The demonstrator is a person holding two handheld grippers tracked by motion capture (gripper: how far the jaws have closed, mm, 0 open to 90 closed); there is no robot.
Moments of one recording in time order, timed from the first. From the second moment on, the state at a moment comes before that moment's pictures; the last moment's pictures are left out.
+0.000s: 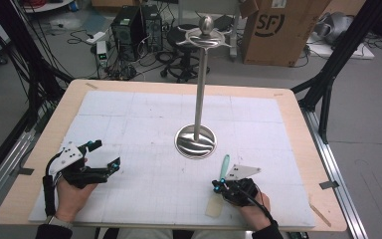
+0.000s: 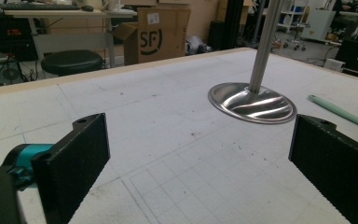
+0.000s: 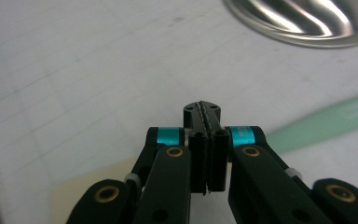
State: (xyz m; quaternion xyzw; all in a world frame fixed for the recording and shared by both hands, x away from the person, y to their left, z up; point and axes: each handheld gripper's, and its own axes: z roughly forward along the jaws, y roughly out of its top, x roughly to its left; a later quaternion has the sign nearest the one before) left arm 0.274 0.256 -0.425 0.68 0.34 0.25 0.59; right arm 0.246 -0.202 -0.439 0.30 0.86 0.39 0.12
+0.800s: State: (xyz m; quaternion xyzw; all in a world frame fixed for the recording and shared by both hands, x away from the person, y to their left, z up) left arm 0.272 0.256 -0.424 0.68 0.34 0.25 0.59; right arm 0.226 -0.202 -0.437 0.29 0.89 0.32 0.13
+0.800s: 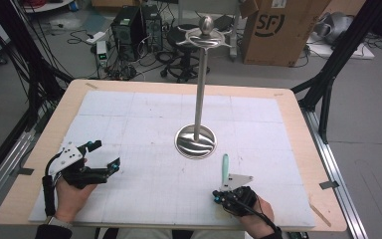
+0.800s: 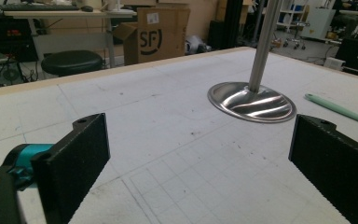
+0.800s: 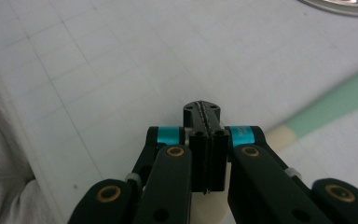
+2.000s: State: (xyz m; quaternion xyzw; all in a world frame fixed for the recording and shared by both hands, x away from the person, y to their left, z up) left arm 0.274 0.255 -0.426 0.68 0.34 0.25 0.59; right arm 0.264 -0.287 -0.436 0.37 0.84 0.34 0.21
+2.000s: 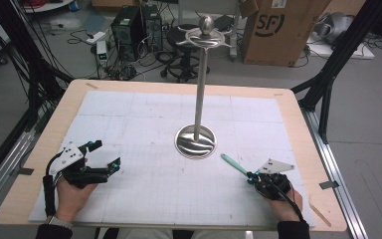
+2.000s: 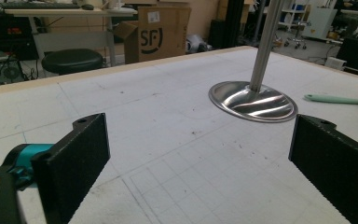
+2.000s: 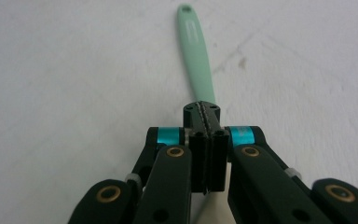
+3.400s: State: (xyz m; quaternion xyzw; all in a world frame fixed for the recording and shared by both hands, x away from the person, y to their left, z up) left arm 0.273 0.256 -0.425 0.69 0.34 0.25 0.59; right arm 0.284 -0.259 -0.438 0.30 0.88 0.34 0.14
